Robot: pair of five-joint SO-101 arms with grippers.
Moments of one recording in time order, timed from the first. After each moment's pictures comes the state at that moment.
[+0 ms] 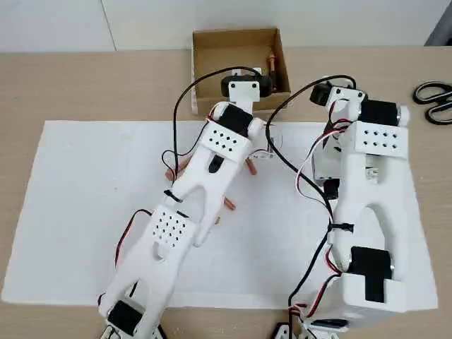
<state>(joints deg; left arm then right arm) 26.4 66.2 -77.4 97.6 31.3 4.8 2.9 -5.7 97.7 8.4</state>
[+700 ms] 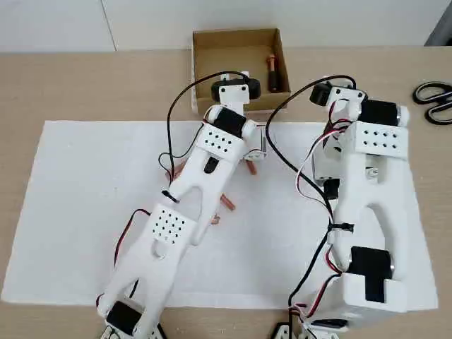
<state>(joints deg) 24.8 71.9 -78.9 95.0 34.2 4.8 2.9 -5.7 97.7 8.4</state>
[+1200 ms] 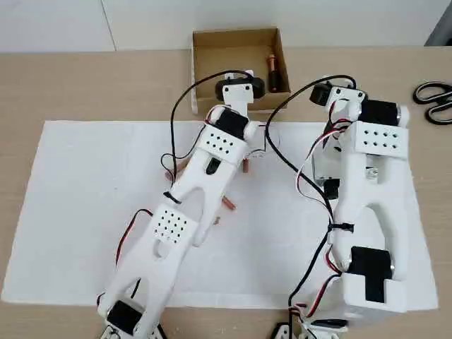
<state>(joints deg) 24.6 73.0 -86.5 96.4 34.2 4.8 2.9 -5.7 97.7 8.4</state>
